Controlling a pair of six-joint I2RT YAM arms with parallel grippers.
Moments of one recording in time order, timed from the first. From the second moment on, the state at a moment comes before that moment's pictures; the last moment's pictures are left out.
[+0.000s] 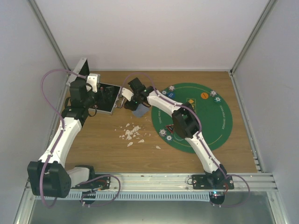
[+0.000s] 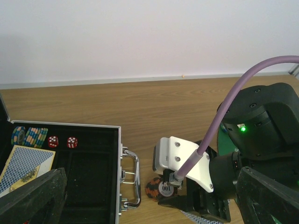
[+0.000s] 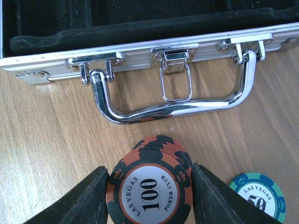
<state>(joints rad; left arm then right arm) -0.04 1.18 0.97 -0.20 0.27 -0.09 0.72 2.52 2.20 -0.61 -0.26 -0.41</state>
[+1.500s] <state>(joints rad) -0.04 1.18 0.97 -0.20 0.27 -0.09 0.66 2.38 2.08 -0.57 -0.25 -0.29</state>
